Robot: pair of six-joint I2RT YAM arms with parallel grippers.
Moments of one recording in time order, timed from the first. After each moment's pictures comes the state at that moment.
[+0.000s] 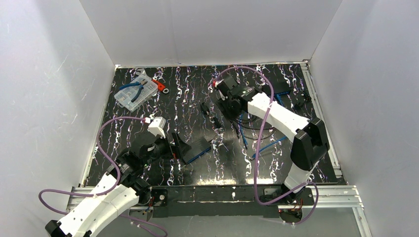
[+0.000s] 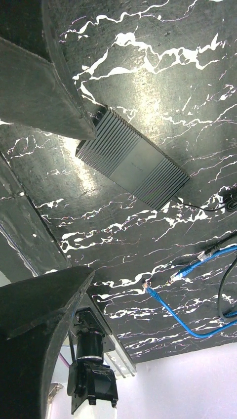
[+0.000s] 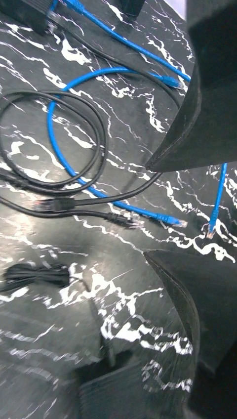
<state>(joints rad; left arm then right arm) -0.66 0.52 0.53 -0.54 0.03 -0.64 0.73 1.73 1.56 -0.88 0.23 0.07</state>
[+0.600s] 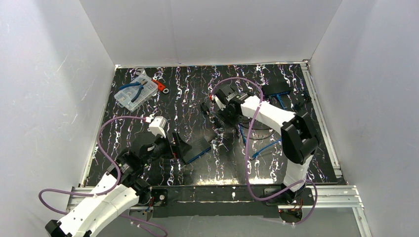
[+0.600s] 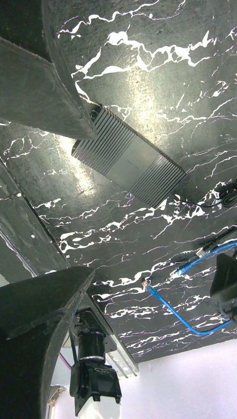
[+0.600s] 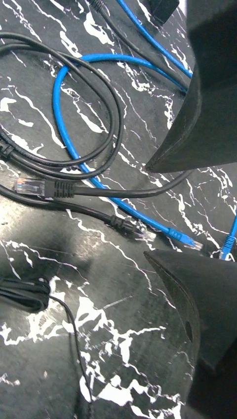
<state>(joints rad) -0.66 0.53 0.53 -0.52 0.04 -0.61 0.72 1.81 1.42 -0.83 0.20 -0.14</state>
